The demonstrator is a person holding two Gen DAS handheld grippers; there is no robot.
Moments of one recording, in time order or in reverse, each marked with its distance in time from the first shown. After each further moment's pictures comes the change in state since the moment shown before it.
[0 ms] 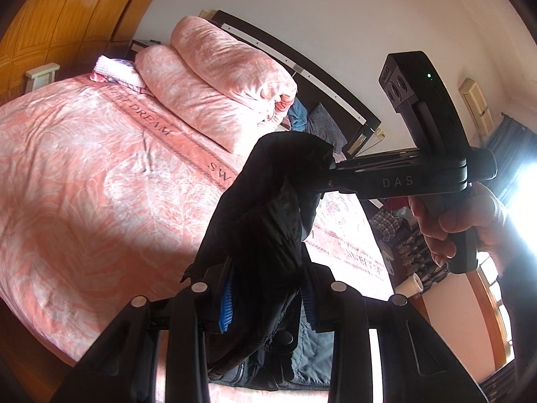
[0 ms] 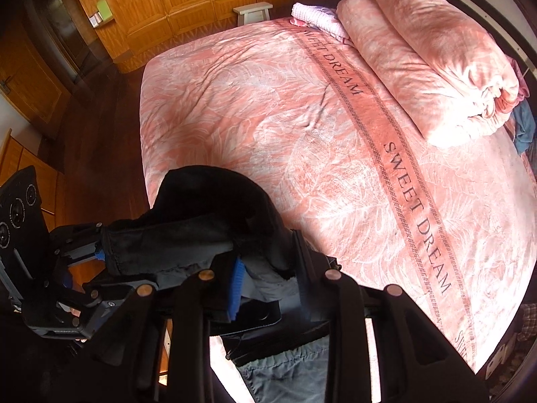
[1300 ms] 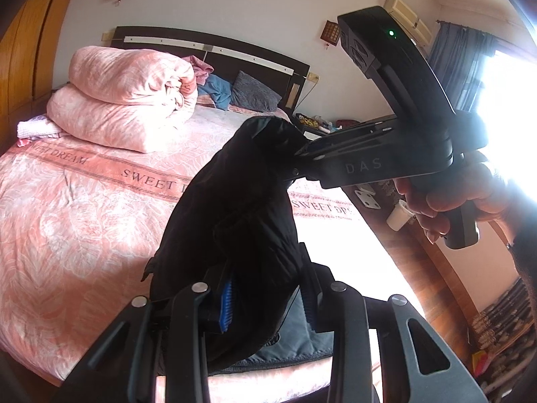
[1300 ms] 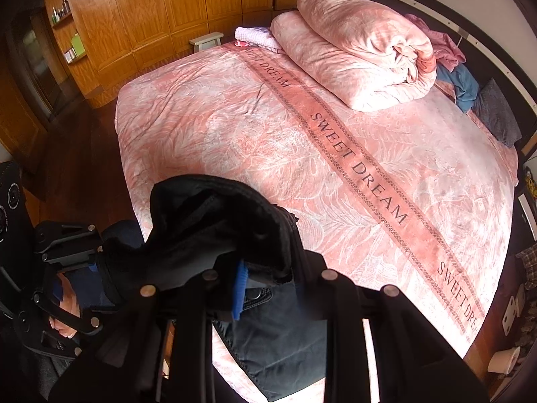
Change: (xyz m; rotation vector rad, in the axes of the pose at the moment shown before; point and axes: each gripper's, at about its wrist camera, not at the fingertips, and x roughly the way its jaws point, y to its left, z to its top) left arm 0.024 -0.182 -0.070 0.374 0.115 -0.094; right arm -0.097 -0.047 -0.182 0.150 -0.147 -0.122
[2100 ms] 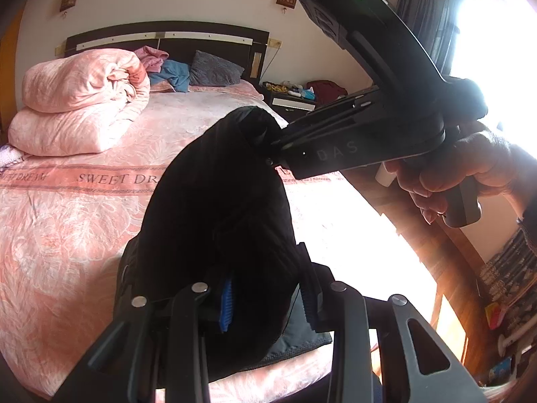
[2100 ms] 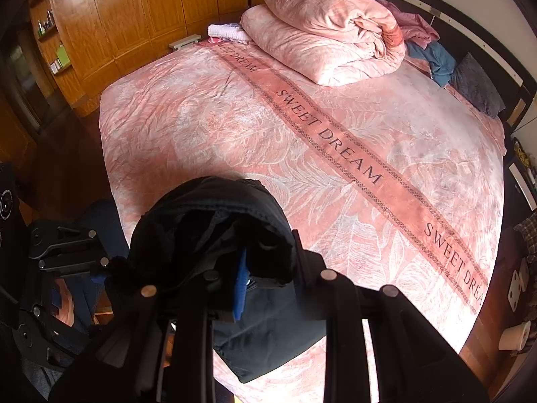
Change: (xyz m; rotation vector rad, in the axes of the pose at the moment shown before) left arm 0.072 -0.082 -0.027 0.177 0.125 -0.043; right arm -0.001 -0.061 -0.090 0.069 -0.013 -0.036
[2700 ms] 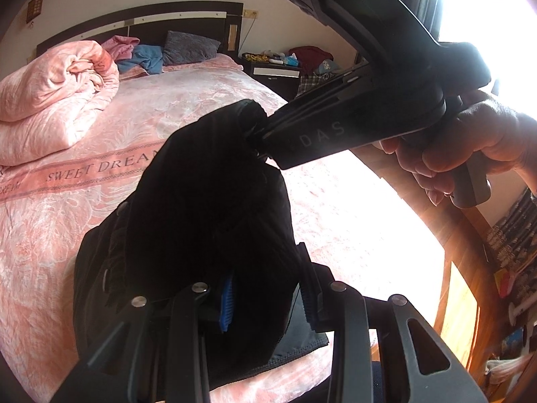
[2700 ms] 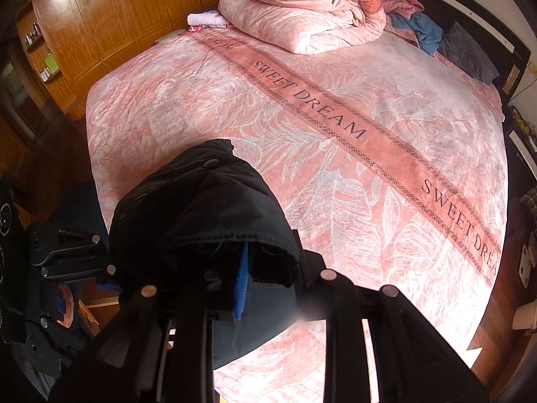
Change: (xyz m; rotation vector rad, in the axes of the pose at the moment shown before) left arm 0.079 -0.050 -0.022 0.102 0.120 -0.011; right arm 0.037 -0.057 -0.069 0.078 0.035 0.015
